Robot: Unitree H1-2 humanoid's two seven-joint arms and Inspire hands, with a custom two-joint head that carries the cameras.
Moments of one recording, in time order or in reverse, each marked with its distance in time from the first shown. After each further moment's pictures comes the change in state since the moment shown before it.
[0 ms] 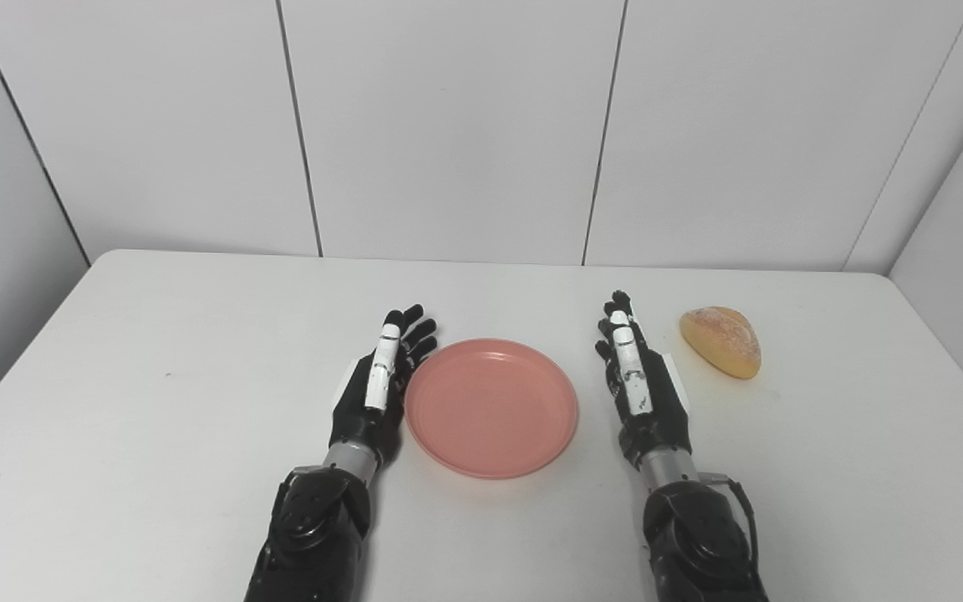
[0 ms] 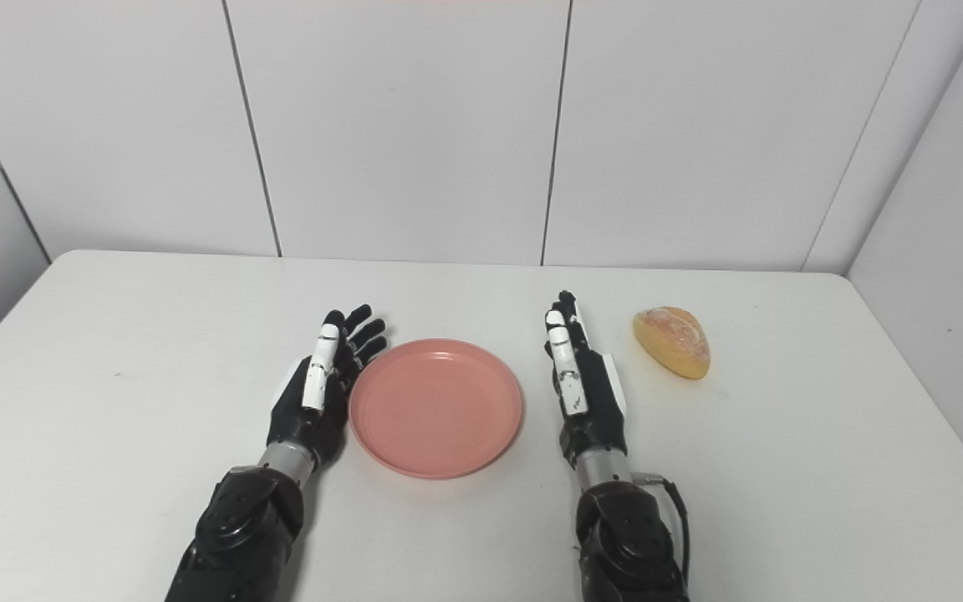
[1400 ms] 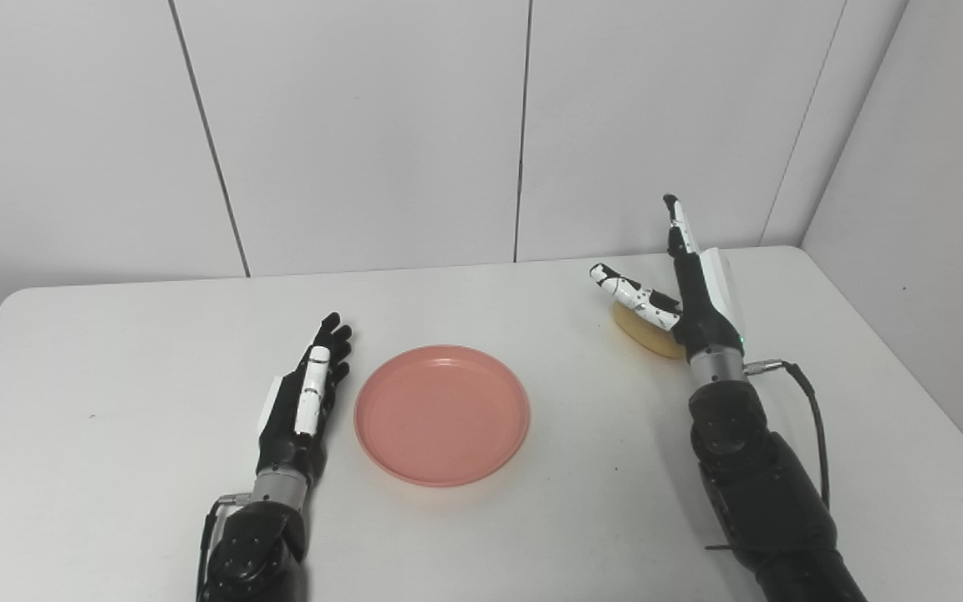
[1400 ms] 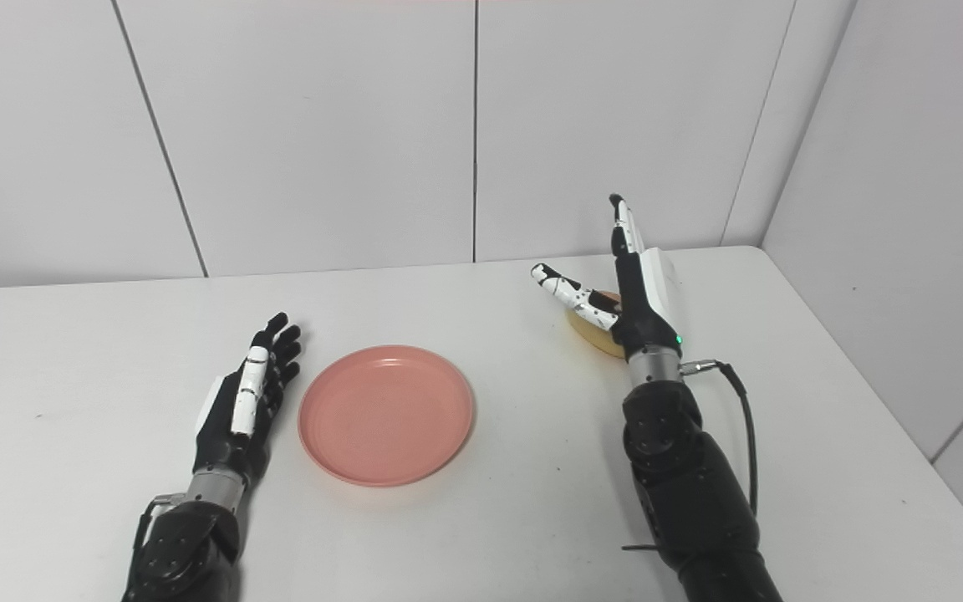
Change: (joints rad) left arm -0.015 0.063 0.007 0.131 0.122 -0.260 0.001; right arm -0.170 -0.307 0.032 0.164 -0.552 -0.030 -0.283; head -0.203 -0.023
